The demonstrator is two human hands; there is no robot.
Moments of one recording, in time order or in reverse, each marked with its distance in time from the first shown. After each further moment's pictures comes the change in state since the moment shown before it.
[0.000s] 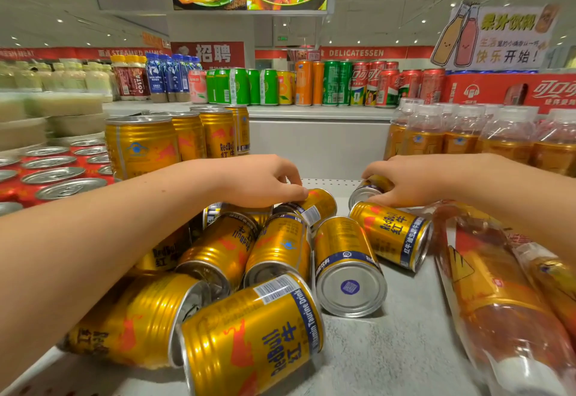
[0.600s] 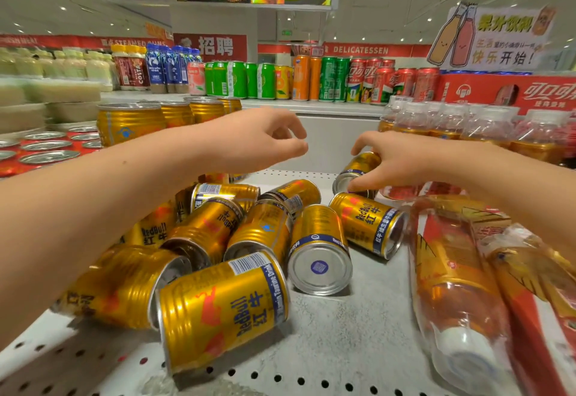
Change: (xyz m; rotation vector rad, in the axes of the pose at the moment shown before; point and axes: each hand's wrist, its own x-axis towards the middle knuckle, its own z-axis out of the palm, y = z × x) left_hand -0.020 0.031 -0.026 -0.138 0.282 0.079; right_hand -0.006 0.014 -0.014 0.278 0.161 -0.041
